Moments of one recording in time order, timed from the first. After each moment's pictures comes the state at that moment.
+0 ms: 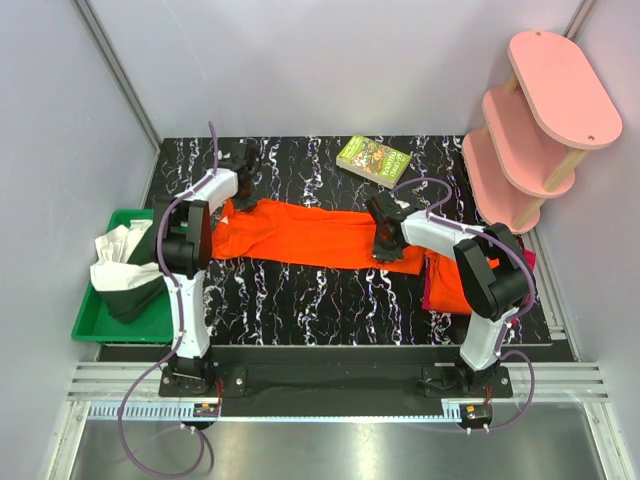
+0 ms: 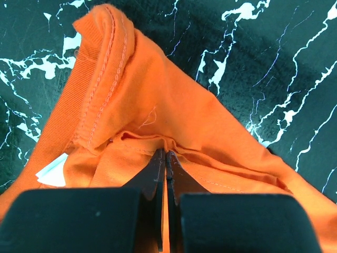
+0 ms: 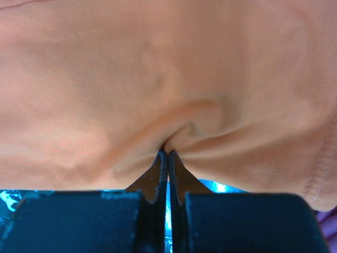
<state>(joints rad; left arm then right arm) -0.16 2.16 1.65 -0.59 -0.20 -0.57 0.51 1.83 1.15 -0.55 0.16 0.69</state>
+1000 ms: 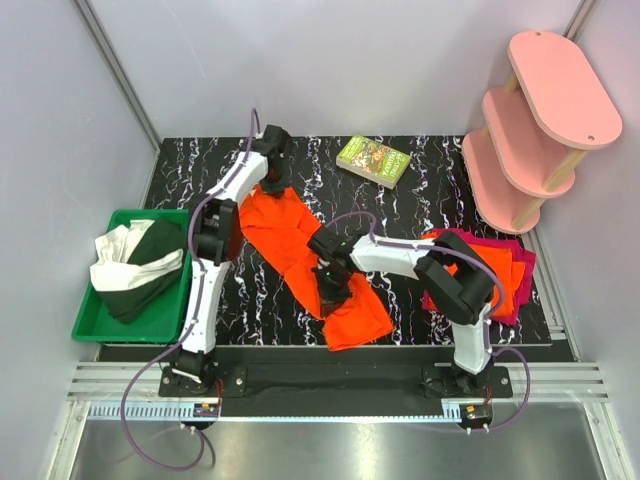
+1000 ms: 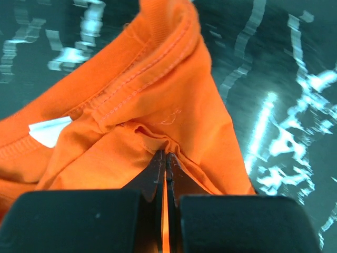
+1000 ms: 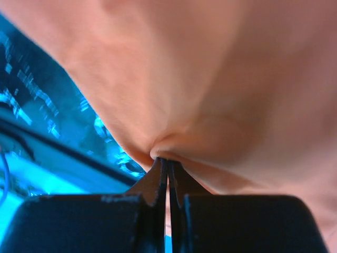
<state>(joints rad) -0.27 2.49 2.25 -0.90 -0.12 -0.42 0.87 1.95 1.24 -0.63 -0.30 0.67</state>
